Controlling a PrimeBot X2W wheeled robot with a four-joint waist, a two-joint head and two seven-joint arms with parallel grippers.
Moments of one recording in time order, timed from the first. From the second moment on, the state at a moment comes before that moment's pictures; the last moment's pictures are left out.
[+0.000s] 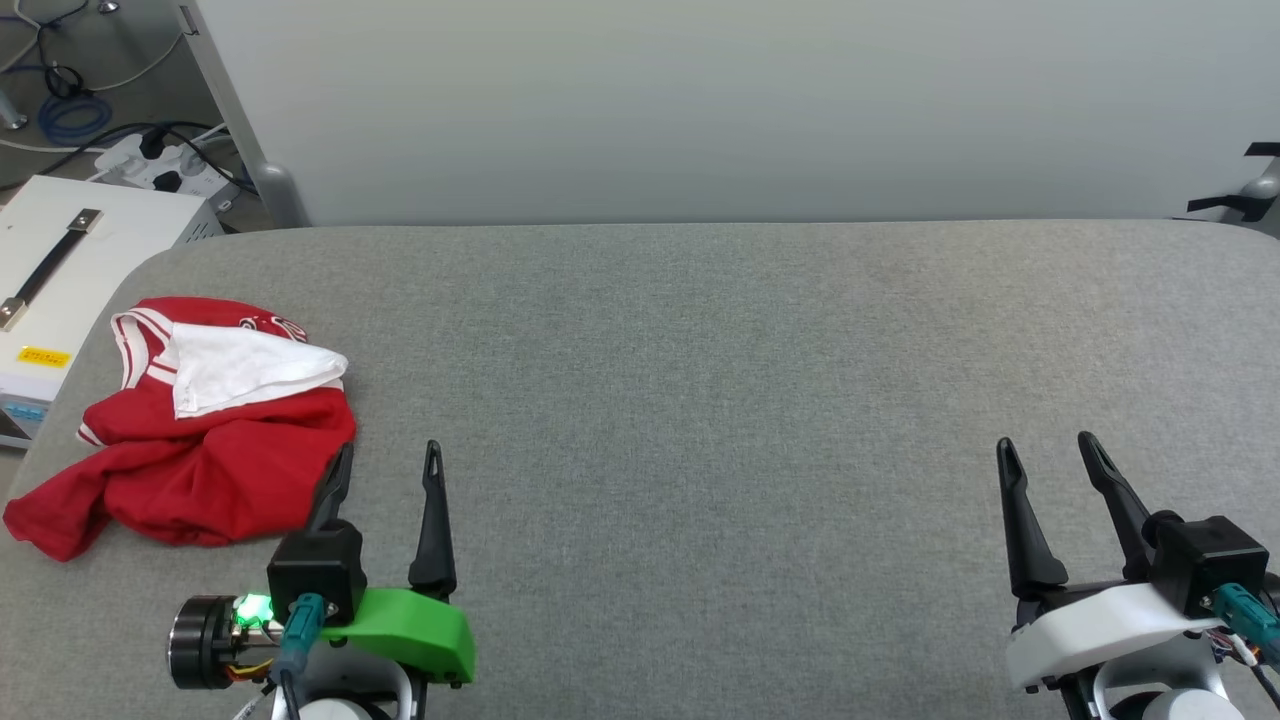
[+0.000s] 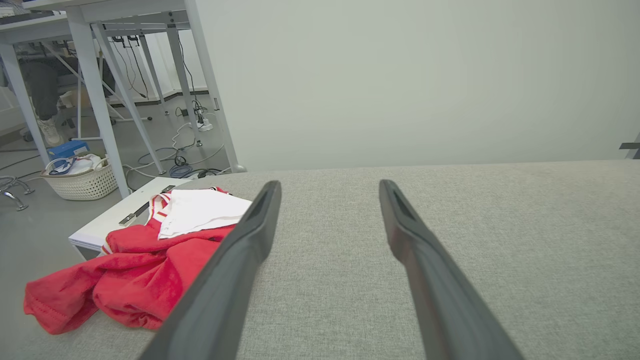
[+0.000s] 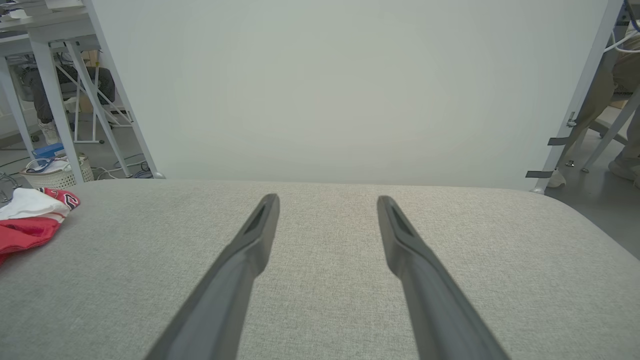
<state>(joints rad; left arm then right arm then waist) 0.02 0.06 -0.05 -0.02 -0.02 0.04 -0.11 0.04 -0.05 -0.02 -0.06 0.12 0.13 -0.12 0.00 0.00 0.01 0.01</state>
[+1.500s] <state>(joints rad) 0.02 0.05 -0.05 0.00 -0.06 0.07 -0.21 0.08 -0.05 0.01 -0.08 0.17 0.13 -0.21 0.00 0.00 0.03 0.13</state>
